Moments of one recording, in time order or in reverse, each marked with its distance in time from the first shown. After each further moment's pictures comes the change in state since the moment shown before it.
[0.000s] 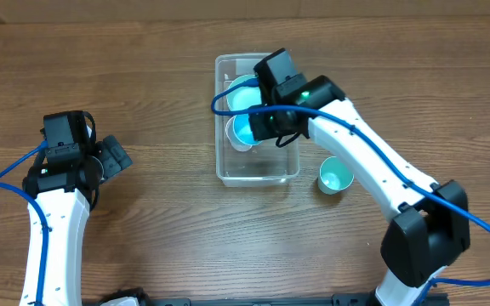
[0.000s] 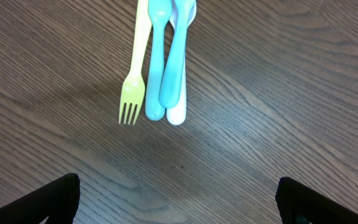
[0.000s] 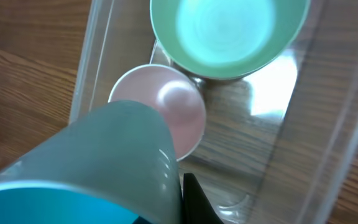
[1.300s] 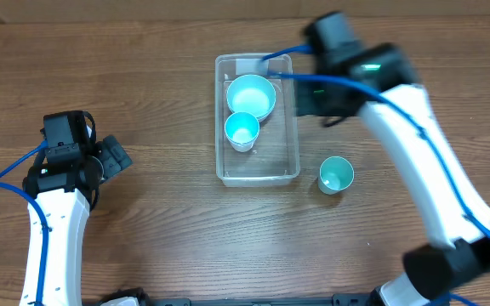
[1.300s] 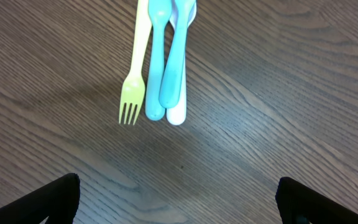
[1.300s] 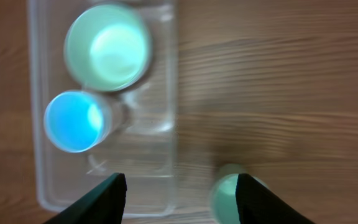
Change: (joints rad) left arm 0.000 0.000 0.000 0.000 0.000 0.000; right arm -0.192 -0.145 0.289 -0.426 0.172 0.079
